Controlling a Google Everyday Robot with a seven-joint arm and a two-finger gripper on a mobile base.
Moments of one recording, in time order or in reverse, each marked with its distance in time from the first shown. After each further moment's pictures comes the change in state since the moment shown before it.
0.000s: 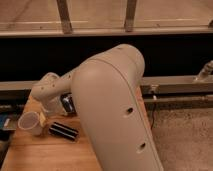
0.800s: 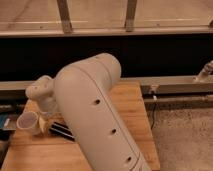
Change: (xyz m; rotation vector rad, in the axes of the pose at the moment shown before) arm 0.003 0.005 0.053 -0.002 0.216 -0.174
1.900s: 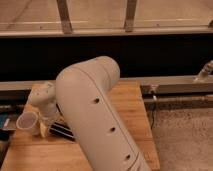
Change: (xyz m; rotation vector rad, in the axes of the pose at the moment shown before) arm 0.006 0.014 0.028 -0.020 -0.001 -0.022
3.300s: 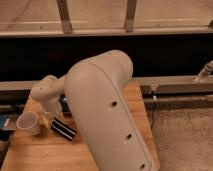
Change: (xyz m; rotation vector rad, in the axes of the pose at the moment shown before) arm 0.004 -0.019 -0.063 0.025 -0.140 0.101
